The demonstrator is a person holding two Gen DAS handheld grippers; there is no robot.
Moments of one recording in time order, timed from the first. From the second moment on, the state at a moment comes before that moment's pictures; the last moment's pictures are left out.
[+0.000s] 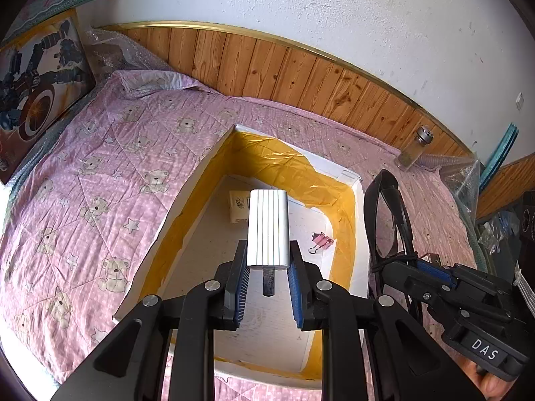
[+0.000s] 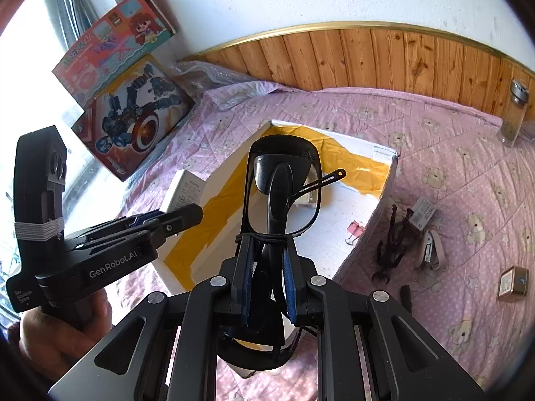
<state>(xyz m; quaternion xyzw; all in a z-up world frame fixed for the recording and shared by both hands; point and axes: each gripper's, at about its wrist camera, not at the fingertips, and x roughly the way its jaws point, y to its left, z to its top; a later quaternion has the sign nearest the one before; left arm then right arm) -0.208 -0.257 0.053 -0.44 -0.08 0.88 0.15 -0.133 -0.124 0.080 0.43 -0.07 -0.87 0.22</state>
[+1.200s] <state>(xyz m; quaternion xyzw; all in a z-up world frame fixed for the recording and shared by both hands) -0.259 -0.241 -0.018 -0.54 0.01 0.83 0.12 -0.221 -0.150 0.006 0.53 -0.04 -0.83 0.17</state>
